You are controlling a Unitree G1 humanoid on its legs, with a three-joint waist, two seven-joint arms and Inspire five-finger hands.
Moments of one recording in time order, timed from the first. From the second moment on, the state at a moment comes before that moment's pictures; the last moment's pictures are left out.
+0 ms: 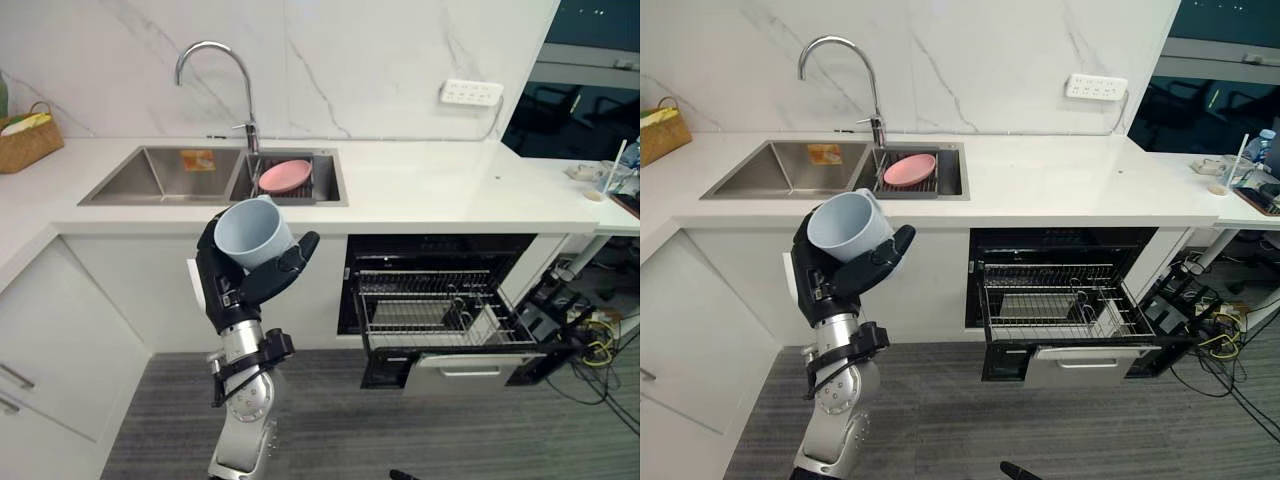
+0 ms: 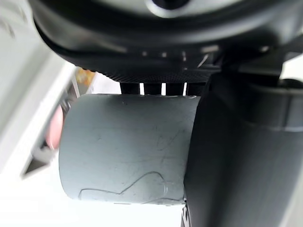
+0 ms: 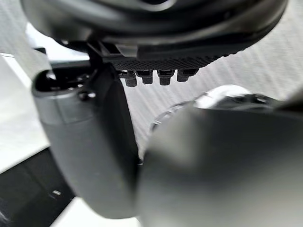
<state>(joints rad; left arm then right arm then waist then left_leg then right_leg) 0.08 -0.02 -0.25 -0.24 -0.08 -0.42 0.50 0.23 -0.14 -0.19 0.83 0.41 0.40 0.10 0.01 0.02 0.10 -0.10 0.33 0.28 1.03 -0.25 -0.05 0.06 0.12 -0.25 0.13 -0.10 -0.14</state>
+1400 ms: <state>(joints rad) 0.06 0.10 -0.20 -0.13 0.36 -0.31 0.69 0.16 -0.13 -0.18 -0.36 0.51 -0.03 0.22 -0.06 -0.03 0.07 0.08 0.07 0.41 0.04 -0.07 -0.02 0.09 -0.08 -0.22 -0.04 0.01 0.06</state>
